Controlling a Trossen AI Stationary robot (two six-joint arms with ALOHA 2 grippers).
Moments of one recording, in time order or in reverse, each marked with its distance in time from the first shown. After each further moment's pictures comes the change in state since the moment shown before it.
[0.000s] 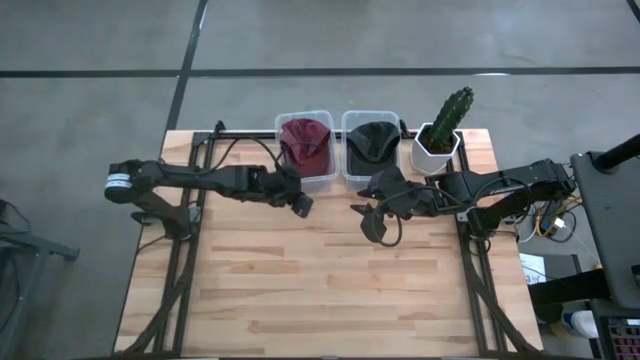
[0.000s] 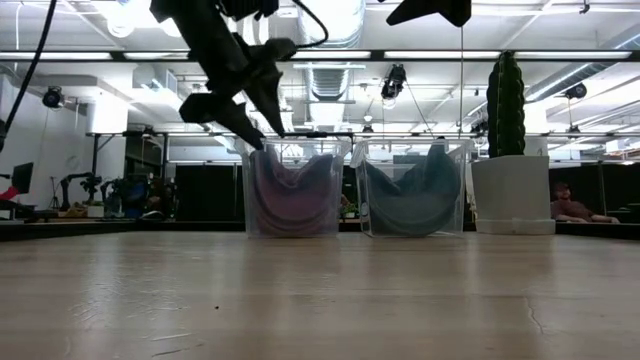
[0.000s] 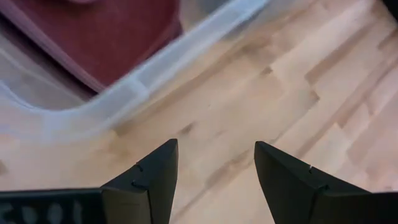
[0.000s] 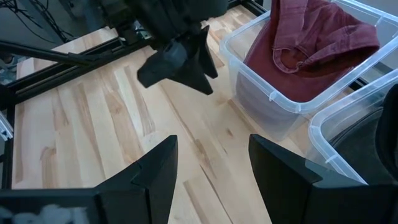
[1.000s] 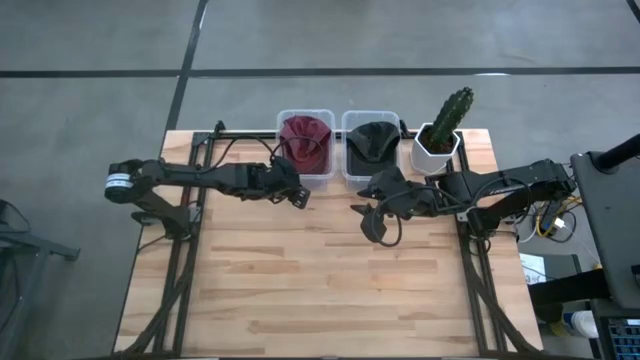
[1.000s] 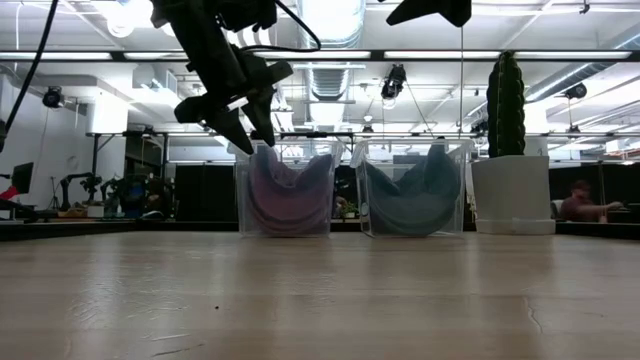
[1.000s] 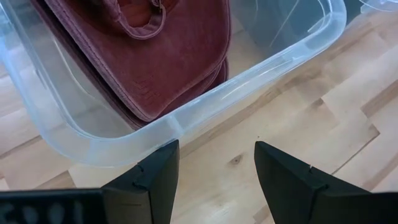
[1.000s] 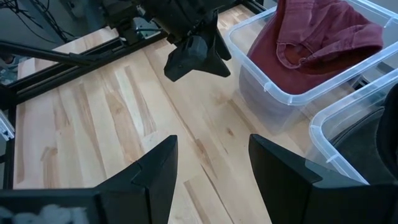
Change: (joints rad) left arm 0.040 0.001 -0.024 -0.013 -0.174 0.035; right arm 0.000 0.000 0.000 0.000 -0.002 0.003
